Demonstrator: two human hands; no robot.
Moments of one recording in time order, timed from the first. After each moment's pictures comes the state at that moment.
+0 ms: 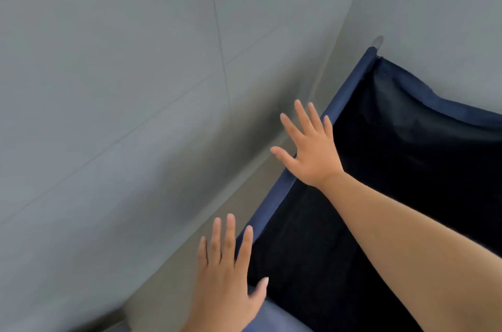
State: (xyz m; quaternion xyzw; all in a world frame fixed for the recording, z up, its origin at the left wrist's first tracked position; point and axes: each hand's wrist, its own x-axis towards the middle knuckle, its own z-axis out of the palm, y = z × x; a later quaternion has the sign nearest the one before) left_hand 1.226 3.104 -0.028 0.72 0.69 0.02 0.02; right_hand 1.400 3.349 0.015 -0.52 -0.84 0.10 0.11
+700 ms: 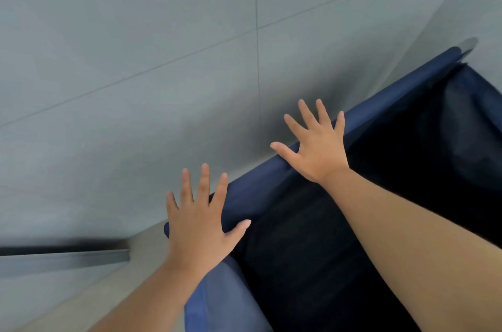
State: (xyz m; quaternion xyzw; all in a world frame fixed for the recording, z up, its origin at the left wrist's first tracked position) left_hand 1.258 3.137 -0.030 0.54 0.84 -0.04 0.00; right_hand 1.403 3.376 -0.021 -0.42 -0.91 0.06 0.04
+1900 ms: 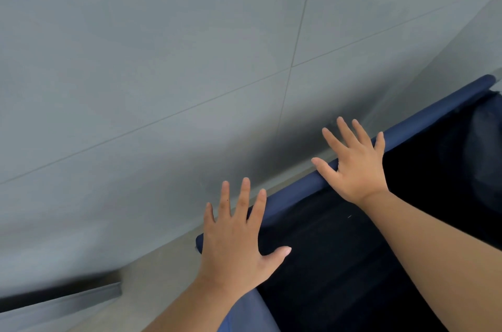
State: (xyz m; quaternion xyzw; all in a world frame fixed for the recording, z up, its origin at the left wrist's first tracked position) left_hand 1.215 3.199 -0.020 0.60 0.80 0.01 0.05; right_hand 1.380 3.425 -0.023 -0.47 -0.88 0.04 0.06
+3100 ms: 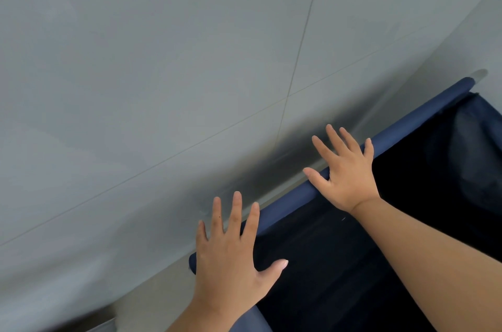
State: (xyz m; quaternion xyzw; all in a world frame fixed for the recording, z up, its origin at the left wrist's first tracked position) left_hand 1.178 3.235 -0.019 0.61 0.79 0.02 0.06; right_hand 1.349 3.450 -0.021 -0.48 -0.87 0.05 0.06
